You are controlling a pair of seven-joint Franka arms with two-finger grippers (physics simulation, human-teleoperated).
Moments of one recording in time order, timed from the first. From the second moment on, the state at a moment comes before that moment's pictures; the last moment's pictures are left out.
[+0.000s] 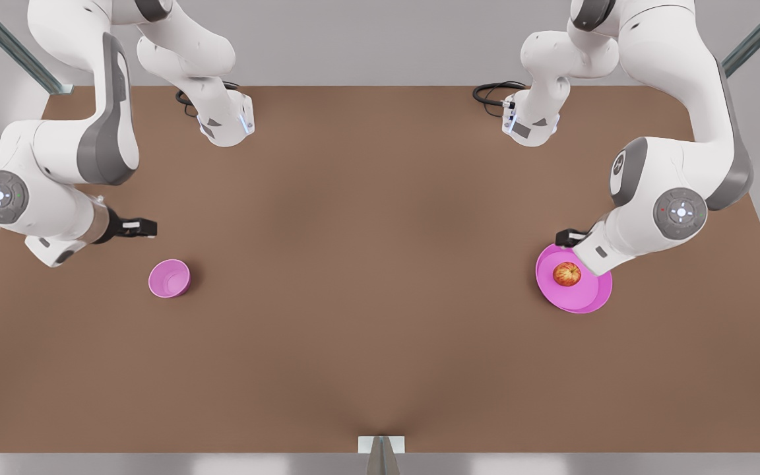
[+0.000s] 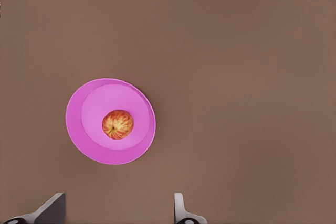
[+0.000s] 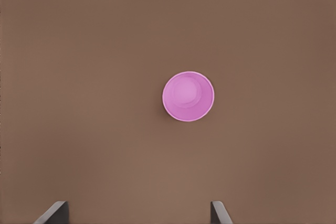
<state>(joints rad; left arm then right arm) -0.13 0.28 -0.04 -1.44 0.06 1.49 -0.02 -0.02 0.20 0.06 -1.50 -0.06 1.46 -0.02</state>
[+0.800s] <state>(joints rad) -0.08 0.45 0.11 -2.04 -0.04 2.32 0.05 -0.03 0.21 0.06 -1.50 -0.02 1.52 -0.01</state>
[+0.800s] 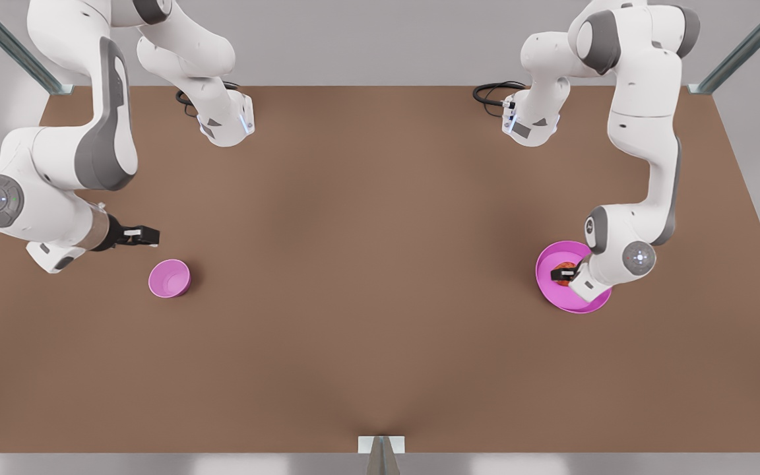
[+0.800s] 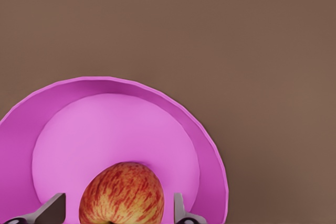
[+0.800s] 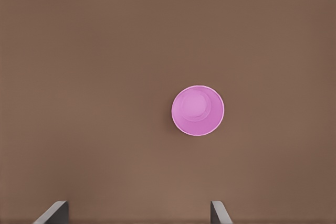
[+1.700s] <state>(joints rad) -0.08 0.50 0.11 -2.05 -0.04 2.35 0.08 -0.03 0.22 0.06 -1.51 -0.03 1.52 -0.01</state>
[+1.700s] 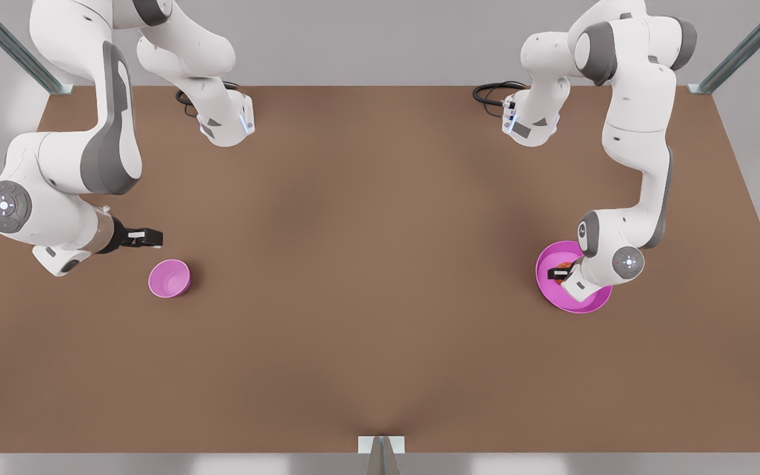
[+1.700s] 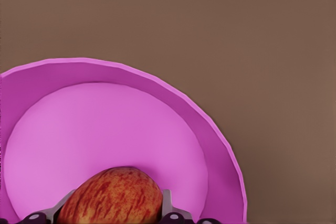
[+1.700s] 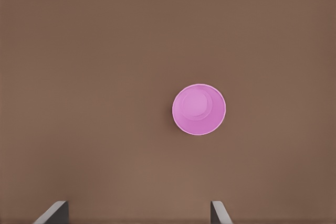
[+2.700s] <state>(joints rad) -0.24 1.05 -0.41 -0.96 -1.06 2.01 0.07 -0.08 0.67 0.36 -1.56 1.13 1.93 -1.25</state>
